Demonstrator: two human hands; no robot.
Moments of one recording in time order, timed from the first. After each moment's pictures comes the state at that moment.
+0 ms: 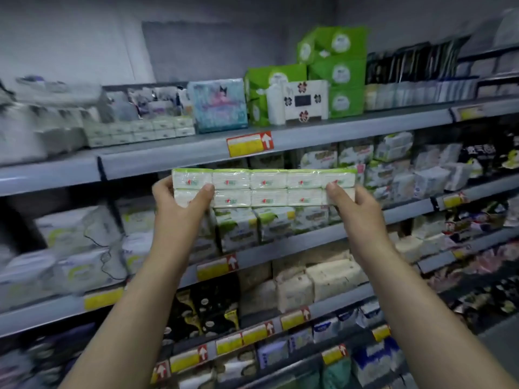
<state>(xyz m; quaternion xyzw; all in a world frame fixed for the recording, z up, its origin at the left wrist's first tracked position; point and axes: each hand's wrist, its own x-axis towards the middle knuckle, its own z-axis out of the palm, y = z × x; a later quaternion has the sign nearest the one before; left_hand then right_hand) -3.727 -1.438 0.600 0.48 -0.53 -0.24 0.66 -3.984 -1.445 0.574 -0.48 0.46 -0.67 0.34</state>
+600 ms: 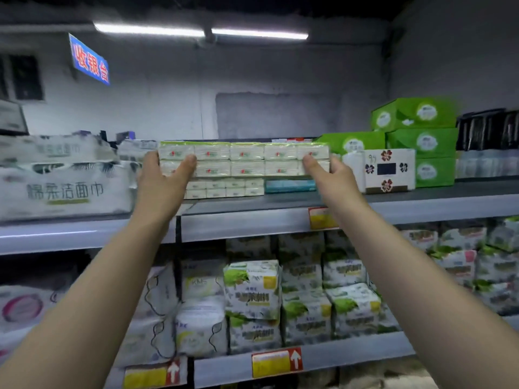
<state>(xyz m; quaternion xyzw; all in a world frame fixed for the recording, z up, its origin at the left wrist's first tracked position) -3.581 -1.517 0.723 0.52 -0.51 0.00 0.68 -3.832 -1.578 0.724 -0.62 0.35 -0.63 0.29</state>
